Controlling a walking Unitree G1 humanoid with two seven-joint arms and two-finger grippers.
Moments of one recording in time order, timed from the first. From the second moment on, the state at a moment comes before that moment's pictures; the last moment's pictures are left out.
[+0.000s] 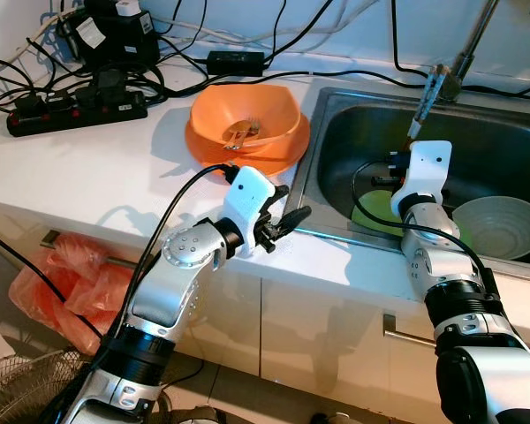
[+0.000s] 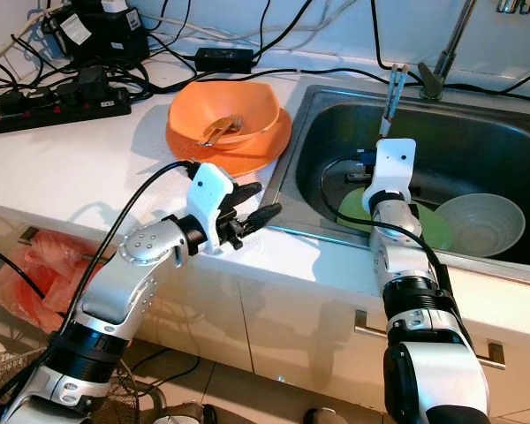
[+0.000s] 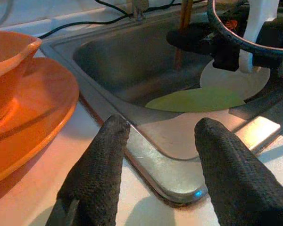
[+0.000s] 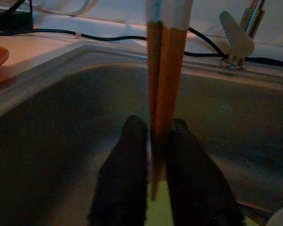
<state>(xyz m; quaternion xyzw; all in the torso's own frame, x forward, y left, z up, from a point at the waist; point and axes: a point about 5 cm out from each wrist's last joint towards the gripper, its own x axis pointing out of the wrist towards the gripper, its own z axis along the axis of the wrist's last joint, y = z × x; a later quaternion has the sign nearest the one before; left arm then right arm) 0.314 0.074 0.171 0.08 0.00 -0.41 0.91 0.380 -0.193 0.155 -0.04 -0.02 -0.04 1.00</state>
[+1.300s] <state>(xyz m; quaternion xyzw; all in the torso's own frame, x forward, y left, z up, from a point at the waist) 0.322 0.103 0.251 0.21 -0.24 -0.20 0.92 0.381 -0.187 0.156 -0.04 -0.02 -0.03 1.00</state>
